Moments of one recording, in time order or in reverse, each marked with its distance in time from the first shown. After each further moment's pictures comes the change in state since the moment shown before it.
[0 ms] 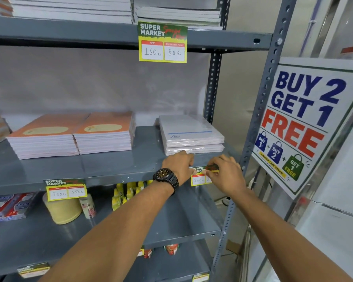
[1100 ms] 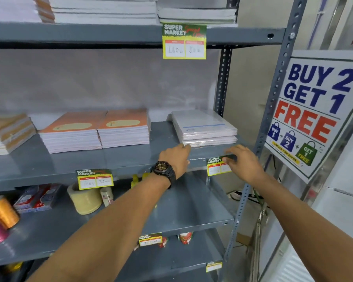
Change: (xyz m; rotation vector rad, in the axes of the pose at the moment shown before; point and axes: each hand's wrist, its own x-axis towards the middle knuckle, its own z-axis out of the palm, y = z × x) left_hand -0.050 -0.039 -0.046 0.189 -0.015 0.035; right_hand -0.009 -0.013 -0.023 0.137 -0.033 -0.025
